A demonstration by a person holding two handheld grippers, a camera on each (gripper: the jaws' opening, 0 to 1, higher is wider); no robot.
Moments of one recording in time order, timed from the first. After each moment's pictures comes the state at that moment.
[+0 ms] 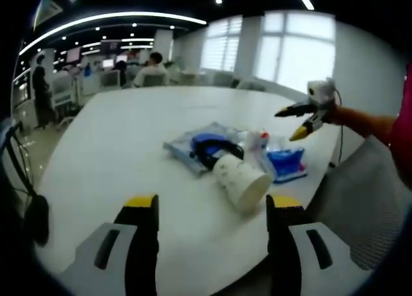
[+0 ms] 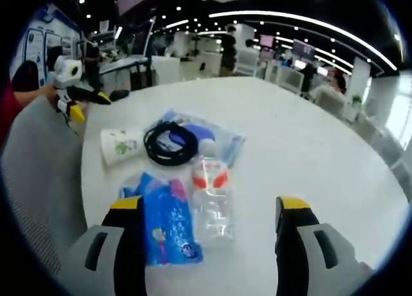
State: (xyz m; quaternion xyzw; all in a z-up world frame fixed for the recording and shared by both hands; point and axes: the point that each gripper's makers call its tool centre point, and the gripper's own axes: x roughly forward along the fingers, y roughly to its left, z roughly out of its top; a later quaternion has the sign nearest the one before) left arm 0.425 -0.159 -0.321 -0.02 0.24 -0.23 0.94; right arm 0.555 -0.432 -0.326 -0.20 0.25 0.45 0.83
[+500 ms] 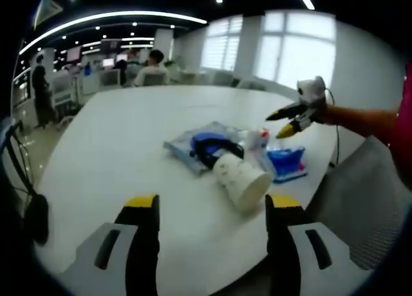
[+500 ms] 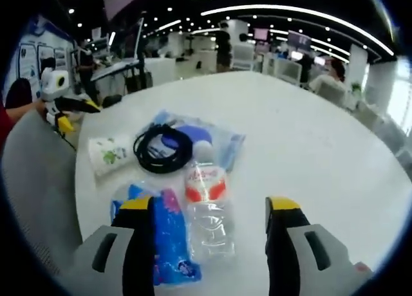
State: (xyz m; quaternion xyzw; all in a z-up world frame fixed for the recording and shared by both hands) left arm 0.425 -0.160 -0.322 -0.02 0.24 -0.23 0.94; right arm 0.574 -0.415 -0.345 -0.19 0.27 0.44 0.83
